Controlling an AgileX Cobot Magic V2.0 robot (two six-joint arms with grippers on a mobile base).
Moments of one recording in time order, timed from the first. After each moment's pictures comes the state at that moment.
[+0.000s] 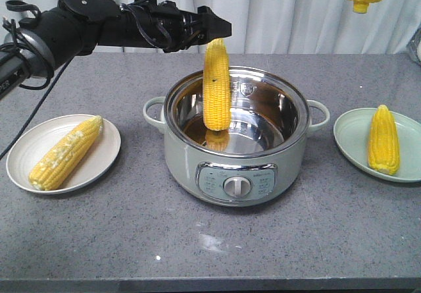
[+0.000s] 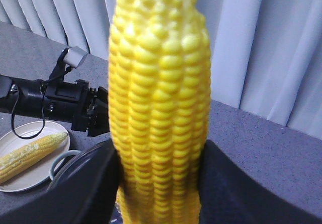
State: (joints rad) left arm -0.31 2.15 -2.05 -1.08 0.71 0.63; right arm -0.11 1.50 -1.99 0.73 1.16 -0.56
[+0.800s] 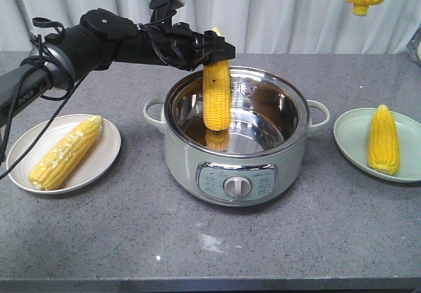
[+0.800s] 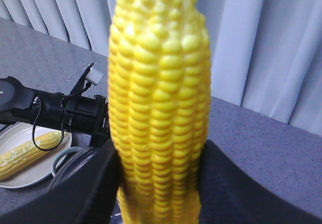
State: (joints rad) left arm -0.34 2.21 -2.05 -1.09 0.71 0.66; right arm -0.11 1.50 -1.99 0.73 1.18 -0.56
